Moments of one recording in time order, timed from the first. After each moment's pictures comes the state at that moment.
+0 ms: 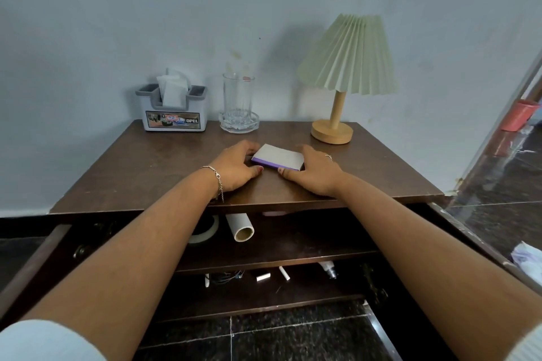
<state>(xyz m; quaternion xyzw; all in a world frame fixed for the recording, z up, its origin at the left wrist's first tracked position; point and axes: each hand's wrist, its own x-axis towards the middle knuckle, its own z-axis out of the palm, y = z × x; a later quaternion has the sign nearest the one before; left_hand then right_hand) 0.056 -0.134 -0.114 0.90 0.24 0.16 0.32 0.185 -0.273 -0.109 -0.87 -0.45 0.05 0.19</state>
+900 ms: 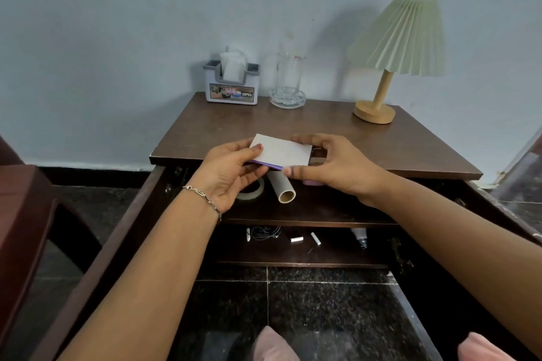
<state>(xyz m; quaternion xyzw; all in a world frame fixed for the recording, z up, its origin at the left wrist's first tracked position) -0.088 -0.194 -0.110 0.46 0.28 0.32 0.78 0.062 -0.313 -0.089 -0.71 -0.49 0.26 0.44</state>
